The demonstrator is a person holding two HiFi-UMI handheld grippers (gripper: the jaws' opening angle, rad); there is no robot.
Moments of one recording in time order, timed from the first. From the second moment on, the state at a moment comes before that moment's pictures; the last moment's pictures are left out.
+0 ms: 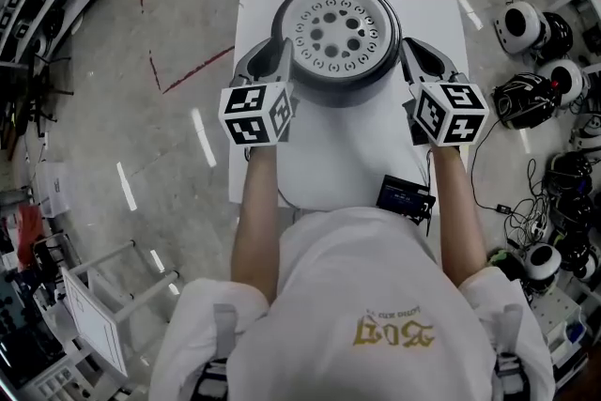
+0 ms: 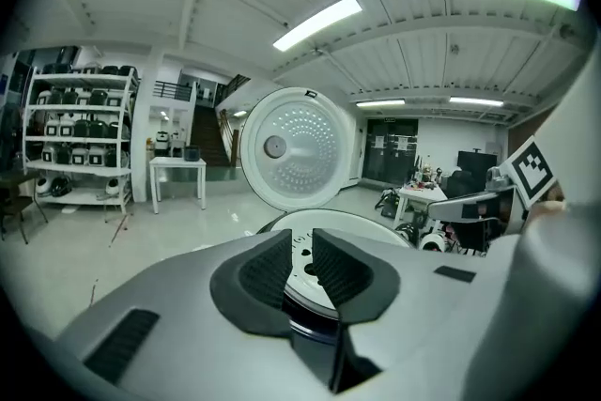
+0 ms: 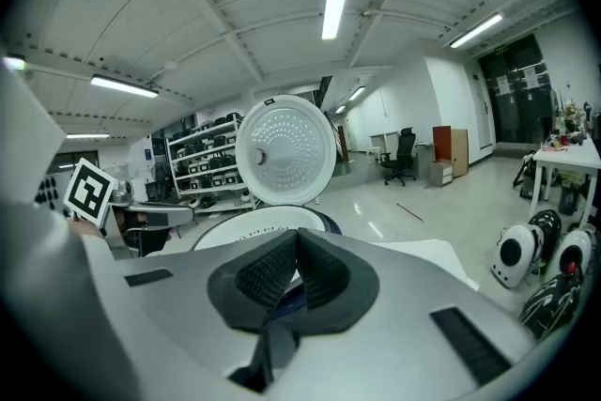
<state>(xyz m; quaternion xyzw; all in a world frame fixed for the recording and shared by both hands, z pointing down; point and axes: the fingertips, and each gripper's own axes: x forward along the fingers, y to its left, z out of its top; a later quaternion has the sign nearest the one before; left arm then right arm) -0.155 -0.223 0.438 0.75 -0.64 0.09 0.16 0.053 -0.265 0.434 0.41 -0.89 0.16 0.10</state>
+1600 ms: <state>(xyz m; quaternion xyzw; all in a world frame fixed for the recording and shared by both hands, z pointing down) -0.124 -0.131 0.438 0.77 -0.59 0.02 0.22 0.064 -0.156 0.446 0.42 -0.88 0.19 0.08</state>
